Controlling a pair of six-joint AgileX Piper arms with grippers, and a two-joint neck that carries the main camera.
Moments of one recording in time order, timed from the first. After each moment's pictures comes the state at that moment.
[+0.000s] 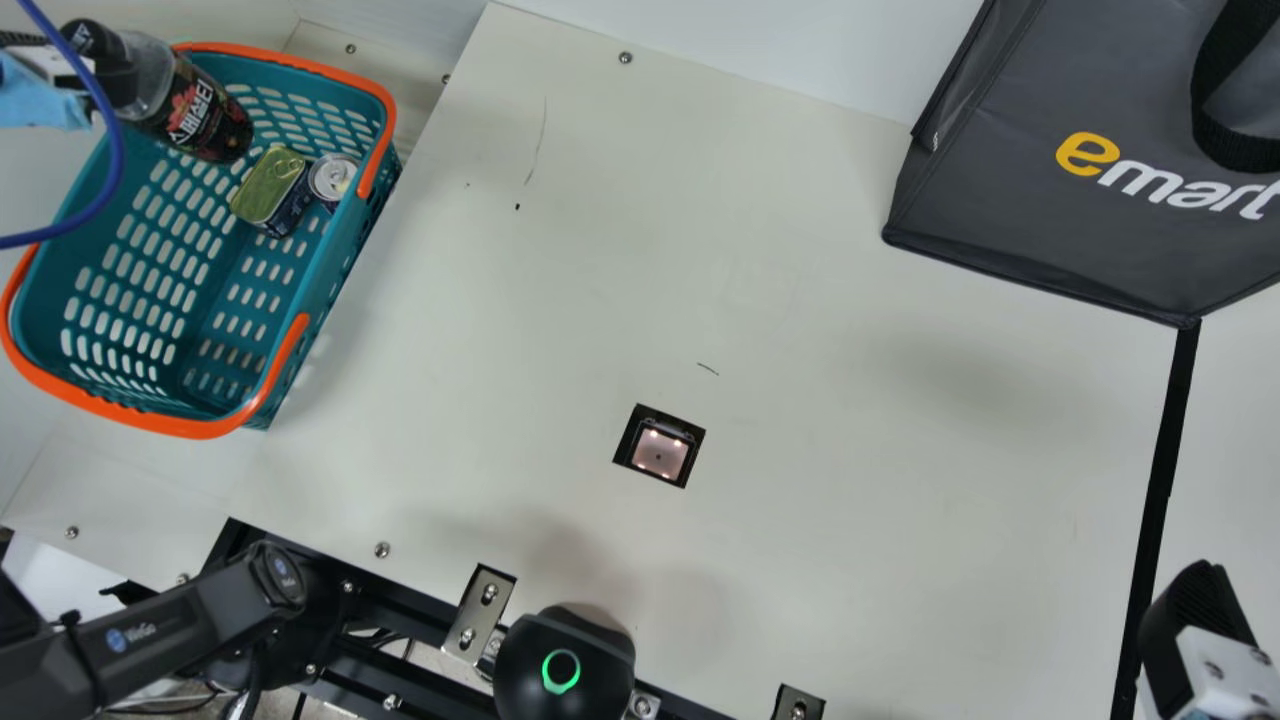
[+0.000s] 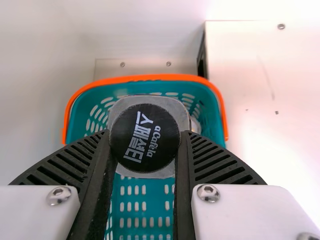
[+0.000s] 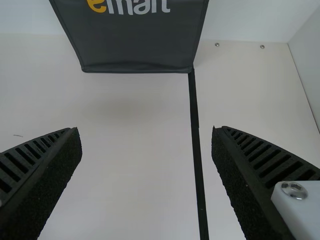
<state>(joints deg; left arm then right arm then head) 48.6 81.4 -81.1 -33.3 67.2 56.8 0.6 42.7 -69.7 -0.8 69.4 -2.3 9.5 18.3</state>
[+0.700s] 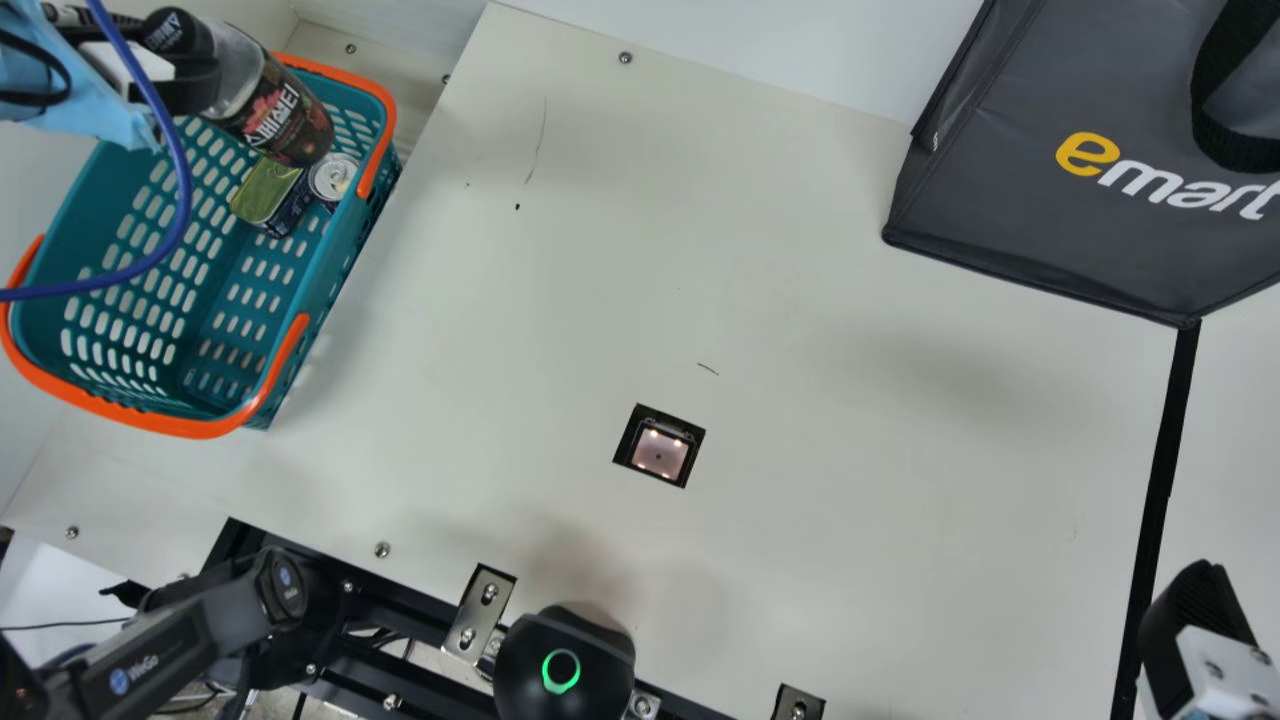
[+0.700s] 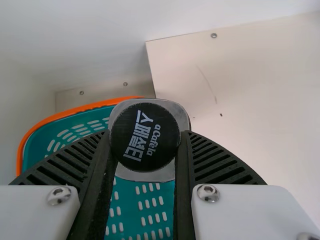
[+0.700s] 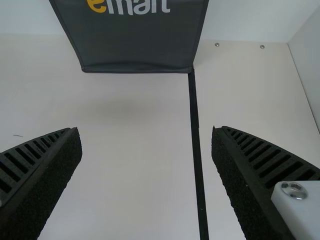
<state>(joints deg) 39.0 74.9 -78.7 -34.8 69.8 56.8 0.6 42.7 -69.7 -0.8 69.3 -2.3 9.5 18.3</state>
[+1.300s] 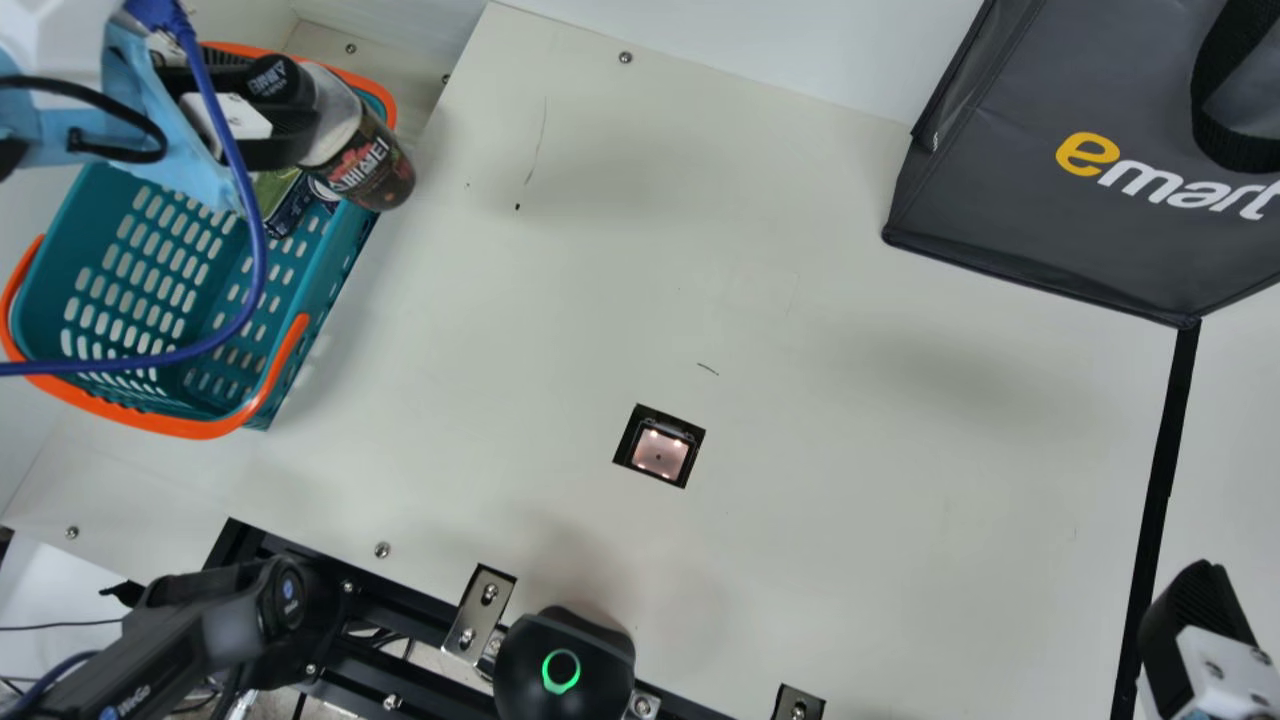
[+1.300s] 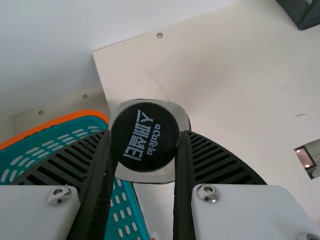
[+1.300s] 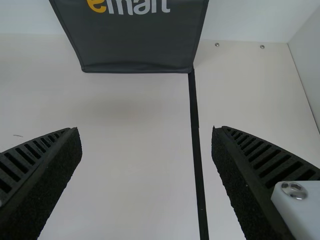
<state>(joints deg) 27.4 70.2 -74.3 -33.5 69.8 55.3 0.6 42.7 -69.7 -0.8 69.3 -2.3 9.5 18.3</state>
